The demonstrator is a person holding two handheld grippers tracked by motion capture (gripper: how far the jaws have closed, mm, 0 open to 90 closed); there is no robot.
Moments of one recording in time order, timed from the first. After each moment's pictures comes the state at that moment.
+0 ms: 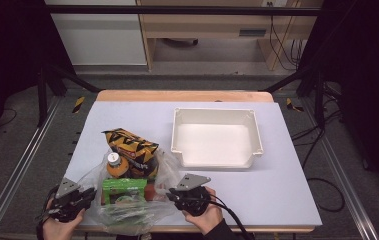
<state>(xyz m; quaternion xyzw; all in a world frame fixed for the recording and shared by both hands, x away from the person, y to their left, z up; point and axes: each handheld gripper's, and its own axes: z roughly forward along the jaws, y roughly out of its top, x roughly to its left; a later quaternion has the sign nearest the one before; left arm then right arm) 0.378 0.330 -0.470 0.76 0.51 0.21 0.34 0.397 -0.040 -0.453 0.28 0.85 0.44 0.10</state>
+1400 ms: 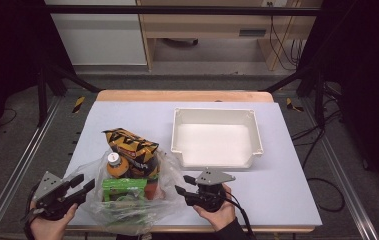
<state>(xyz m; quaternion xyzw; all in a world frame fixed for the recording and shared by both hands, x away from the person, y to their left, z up) 0.367 0.334 -0.416 0.71 0.48 0.26 0.44 0.400 -0.077 -0.438 0.31 0.78 0.52 0.12</state>
